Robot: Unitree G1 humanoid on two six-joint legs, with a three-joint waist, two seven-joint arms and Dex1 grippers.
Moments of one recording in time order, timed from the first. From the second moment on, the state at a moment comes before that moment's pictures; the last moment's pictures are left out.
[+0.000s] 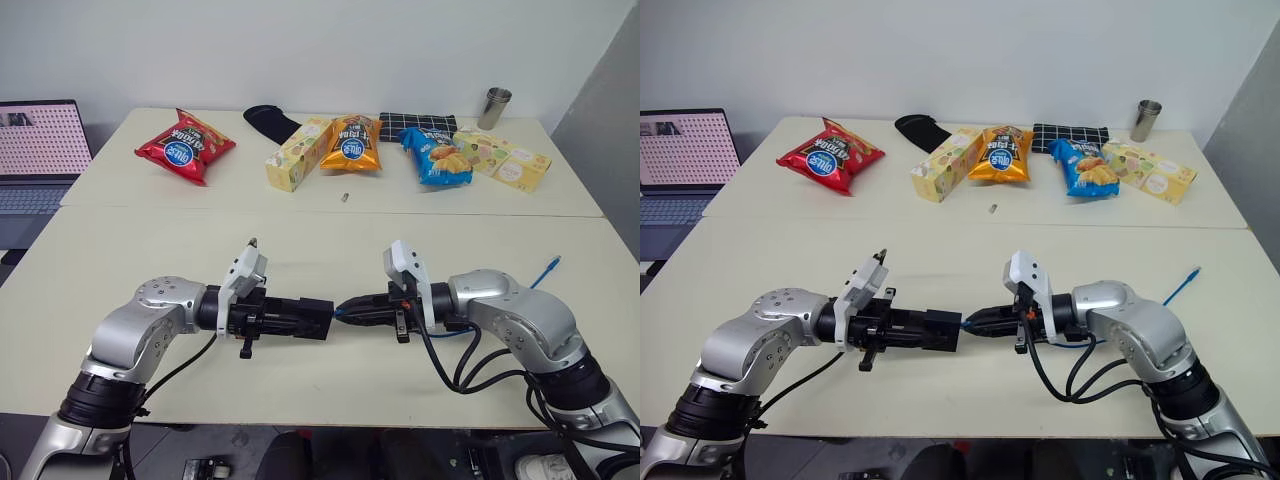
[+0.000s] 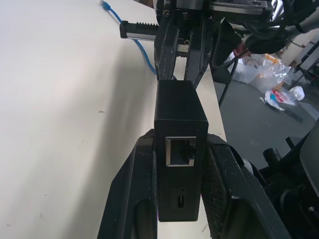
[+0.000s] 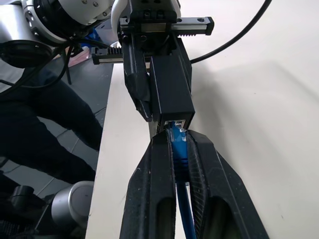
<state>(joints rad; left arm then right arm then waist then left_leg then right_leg) -0.33 0.74 -0.09 -0.15 -0.60 0.56 -1.35 -0.51 -0.55 0.30 -0.34 0.61 0.82 0.96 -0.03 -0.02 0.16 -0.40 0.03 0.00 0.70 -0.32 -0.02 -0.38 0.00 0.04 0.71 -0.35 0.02</state>
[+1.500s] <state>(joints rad) -0.51 0.42 0.03 0.45 -0.16 -0.02 -0.62 -0.48 -0.53 0.12 -0.33 0.47 0.67 0.77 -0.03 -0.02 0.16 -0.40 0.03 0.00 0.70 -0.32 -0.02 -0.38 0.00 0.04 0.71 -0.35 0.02</state>
